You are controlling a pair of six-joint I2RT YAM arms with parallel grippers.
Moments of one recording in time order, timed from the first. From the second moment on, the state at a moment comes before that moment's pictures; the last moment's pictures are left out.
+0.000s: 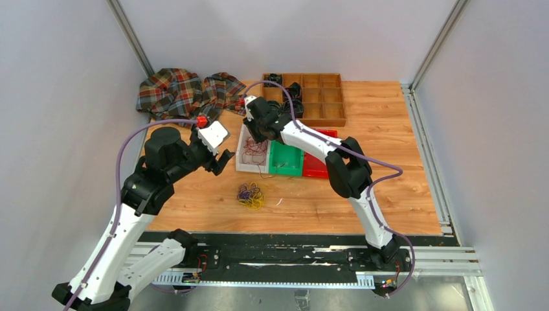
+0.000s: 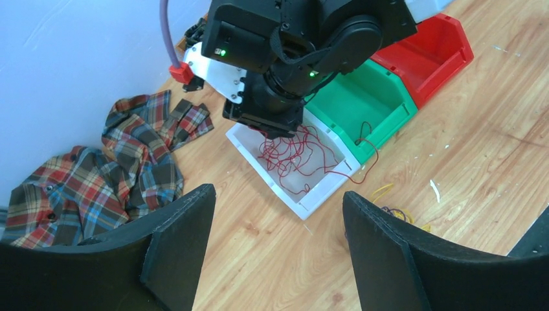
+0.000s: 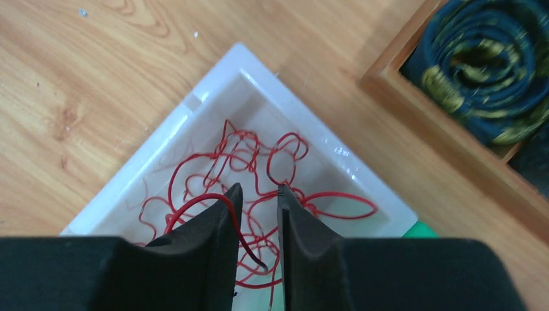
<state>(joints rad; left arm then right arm) -0.46 0.78 1.07 -0.58 0.22 0.40 0.78 2.28 1.92 -0.41 0.06 0.07</state>
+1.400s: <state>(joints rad) -0.30 1.02 1.12 -0.64 0.36 0.47 0.81 1.71 1.35 -0.46 -0.02 0.18</state>
